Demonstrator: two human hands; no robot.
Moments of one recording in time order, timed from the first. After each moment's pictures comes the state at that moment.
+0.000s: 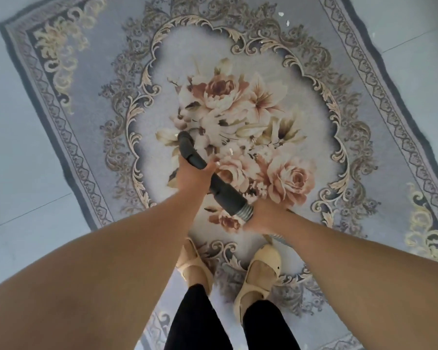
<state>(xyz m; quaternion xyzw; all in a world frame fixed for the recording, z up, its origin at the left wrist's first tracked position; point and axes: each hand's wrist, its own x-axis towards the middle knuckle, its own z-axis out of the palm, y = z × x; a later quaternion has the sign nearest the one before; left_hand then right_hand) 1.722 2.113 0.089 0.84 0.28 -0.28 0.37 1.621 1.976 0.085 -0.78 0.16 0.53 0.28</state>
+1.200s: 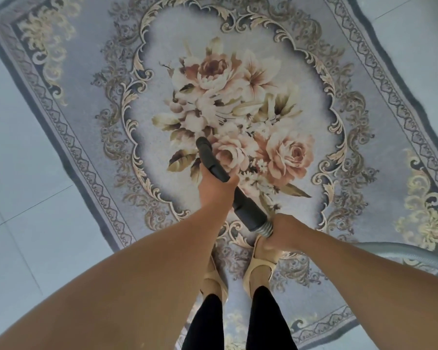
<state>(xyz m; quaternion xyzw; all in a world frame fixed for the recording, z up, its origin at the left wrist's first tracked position) 1.628 2.111 0.100 0.83 0.23 -0.35 0.38 1.517 1.985 0.102 -0.76 0.21 0.54 0.28</state>
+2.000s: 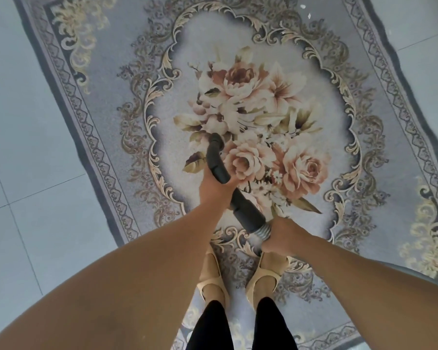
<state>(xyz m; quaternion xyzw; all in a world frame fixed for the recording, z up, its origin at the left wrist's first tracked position) 1.659 2.167 0.085 0.81 0.24 -0.34 0.41 1.557 2.031 0.108 -0.78 0.18 0.55 0.24</state>
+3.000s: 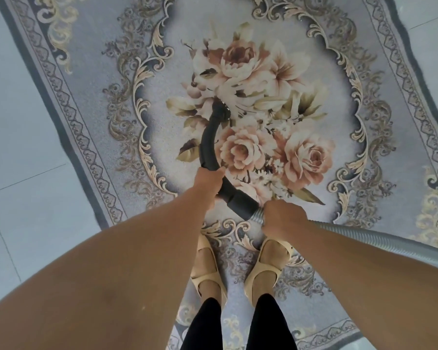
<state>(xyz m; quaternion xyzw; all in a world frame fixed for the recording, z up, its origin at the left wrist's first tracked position) 1.662 2.174 0.036 0.67 0.40 -0.43 0.46 1.562 2.038 0.075 -0.86 0.11 0.49 0.08</state>
